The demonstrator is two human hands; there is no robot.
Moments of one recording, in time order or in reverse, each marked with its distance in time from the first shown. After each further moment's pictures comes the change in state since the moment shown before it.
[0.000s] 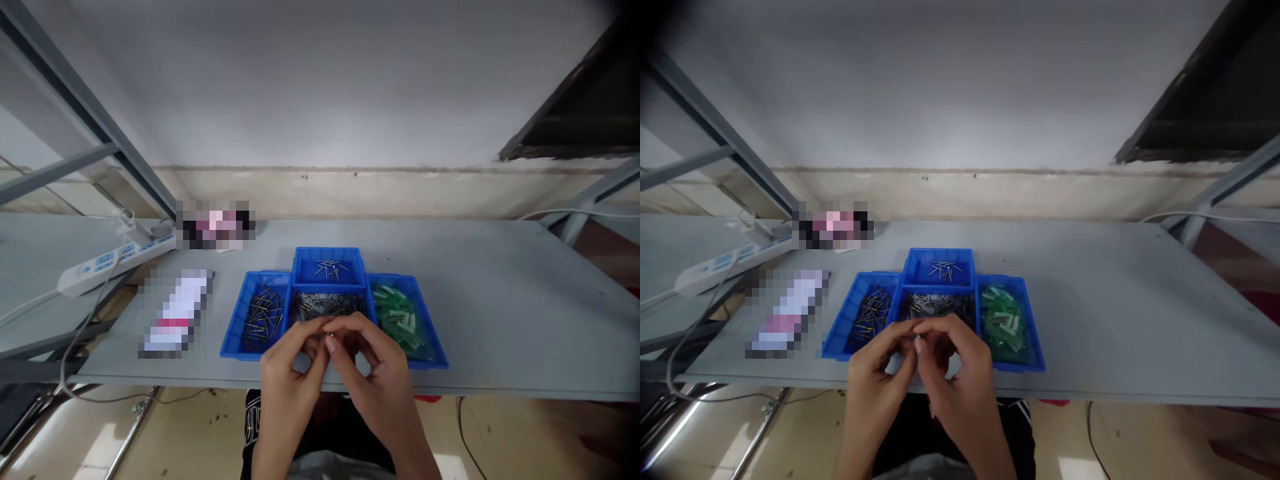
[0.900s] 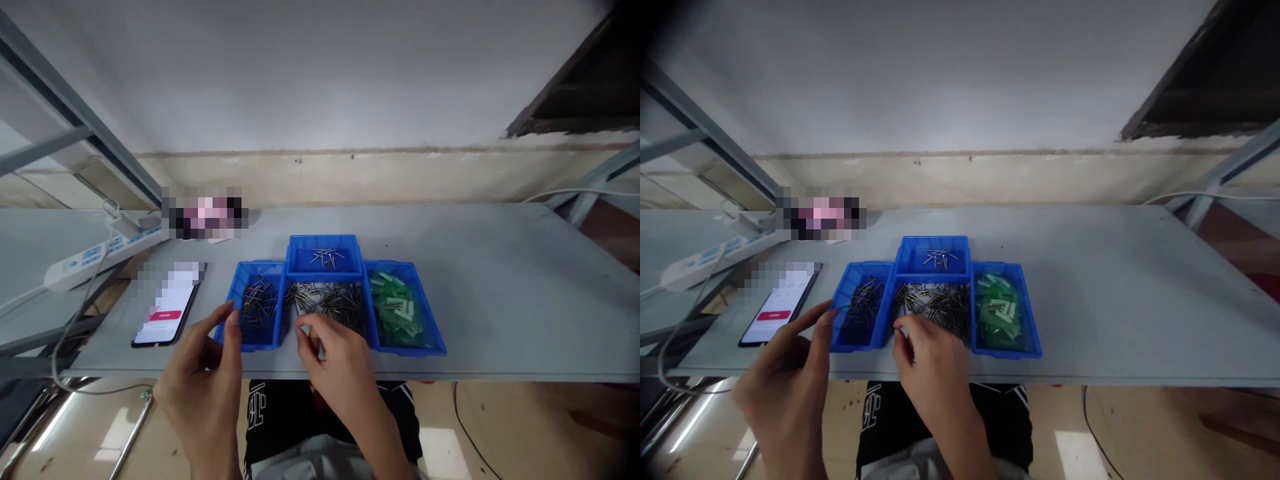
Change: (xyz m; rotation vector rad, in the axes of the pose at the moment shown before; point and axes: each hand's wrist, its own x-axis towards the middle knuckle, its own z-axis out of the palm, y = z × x) left_hand -0.005 -0.009 -0.054 0.498 0.541 -0.338; right_hand 0.000 0.025 0.026 -0.525 -0.148 -0.001
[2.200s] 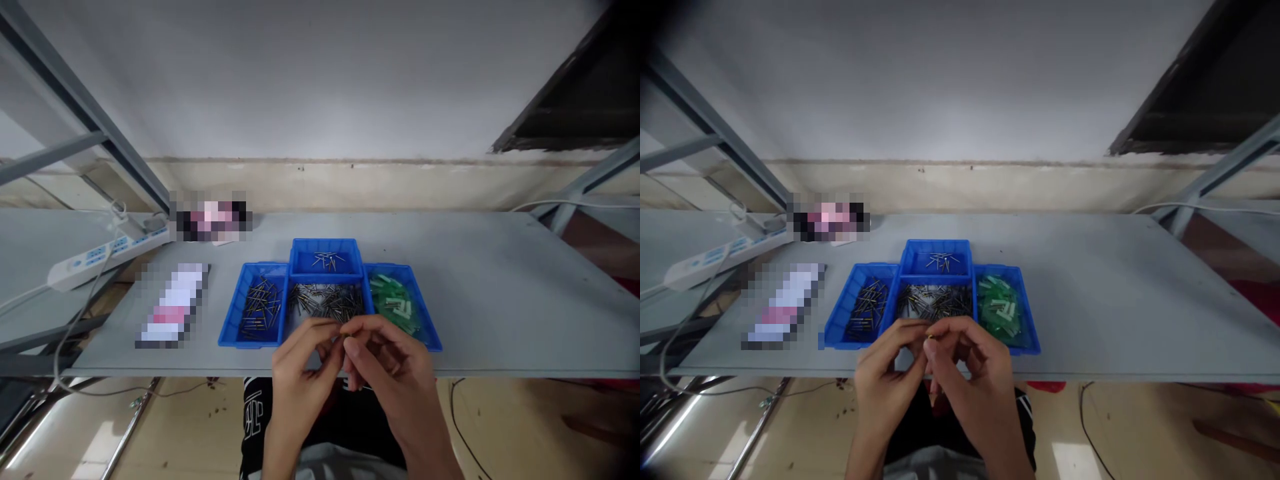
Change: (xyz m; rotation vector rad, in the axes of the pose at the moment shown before) left_hand -0.043 0.032 0.041 -0.630 -0.522 0.463; right_hand -0.027 -0.013 -0.050 0.830 0.127 0.231
